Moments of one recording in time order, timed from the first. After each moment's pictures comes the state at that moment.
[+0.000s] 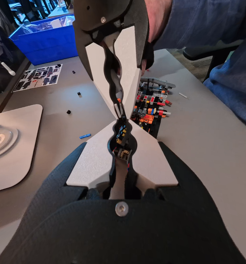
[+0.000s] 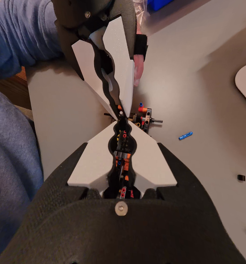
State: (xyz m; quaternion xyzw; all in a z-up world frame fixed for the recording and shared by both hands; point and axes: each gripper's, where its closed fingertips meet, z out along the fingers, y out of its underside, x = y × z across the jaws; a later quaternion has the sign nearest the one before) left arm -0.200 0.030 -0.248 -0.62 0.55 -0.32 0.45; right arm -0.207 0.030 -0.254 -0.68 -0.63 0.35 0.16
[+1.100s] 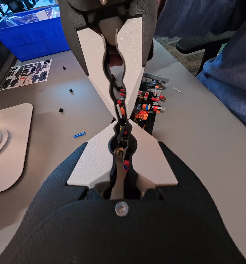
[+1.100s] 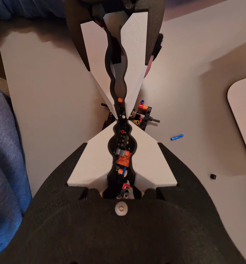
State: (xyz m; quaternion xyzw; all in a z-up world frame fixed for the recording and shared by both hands) left arm -0.200 0.023 -0.253 -0.62 0.57 -0.32 0.43; right arm -0.205 0.024 -0.258 -0.64 -0.71 0.25 0.17
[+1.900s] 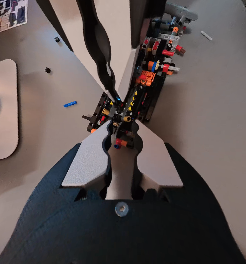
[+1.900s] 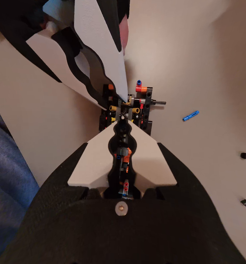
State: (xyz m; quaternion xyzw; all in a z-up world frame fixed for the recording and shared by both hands) left arm -0.211 0.016 -0.303 -0.70 0.60 -0.18 0.34; right arm -0.194 0.025 -0.293 -0.72 -0.65 0.22 0.11
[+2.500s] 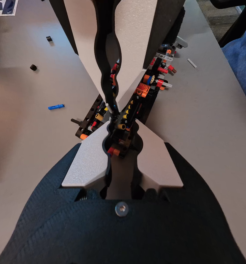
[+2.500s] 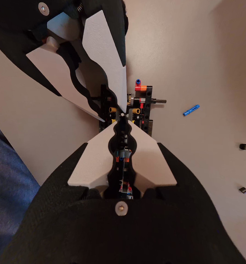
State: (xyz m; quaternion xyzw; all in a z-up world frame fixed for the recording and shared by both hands) left arm -0.194 0.011 -0.306 -0.72 0.56 -0.26 0.33; right arm -0.192 0.022 -0.297 -0.74 -0.64 0.18 0.10
